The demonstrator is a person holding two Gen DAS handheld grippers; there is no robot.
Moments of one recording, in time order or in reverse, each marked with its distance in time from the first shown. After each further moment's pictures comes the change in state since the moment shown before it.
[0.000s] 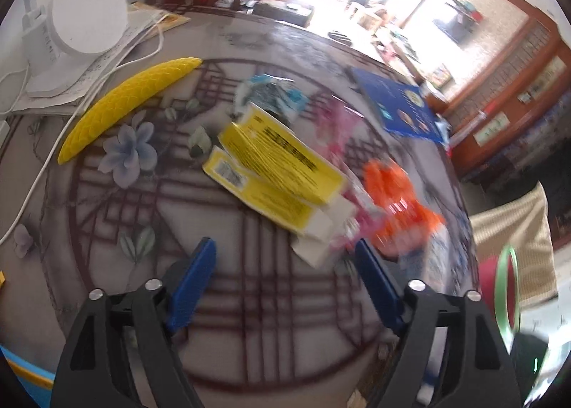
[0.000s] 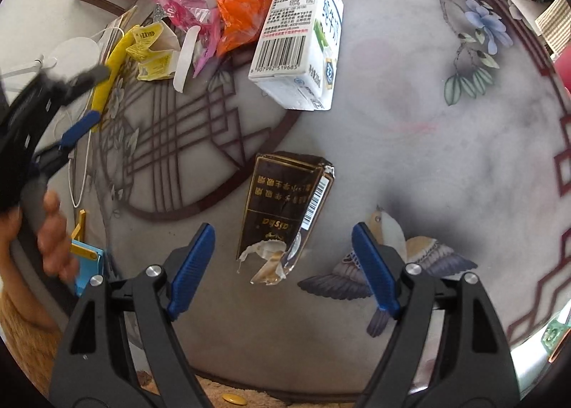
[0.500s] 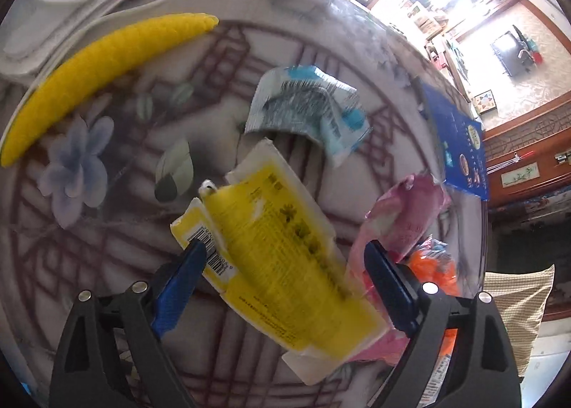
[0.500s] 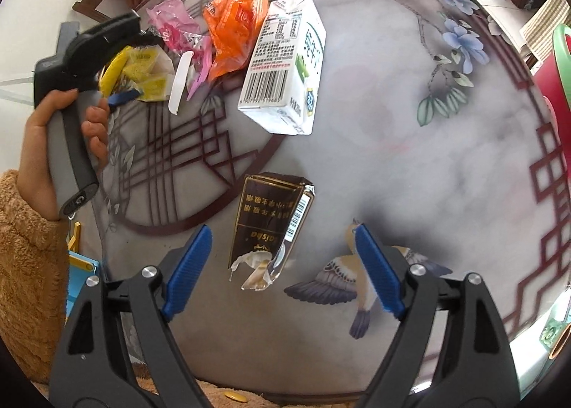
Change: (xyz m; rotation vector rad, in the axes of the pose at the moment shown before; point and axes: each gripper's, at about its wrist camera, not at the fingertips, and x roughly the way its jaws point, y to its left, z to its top) left arm 0.095 0.011 0.065 -0.231 0.114 0.043; right arm -0.019 -0.006 0.006 0.010 -0.064 -0.043
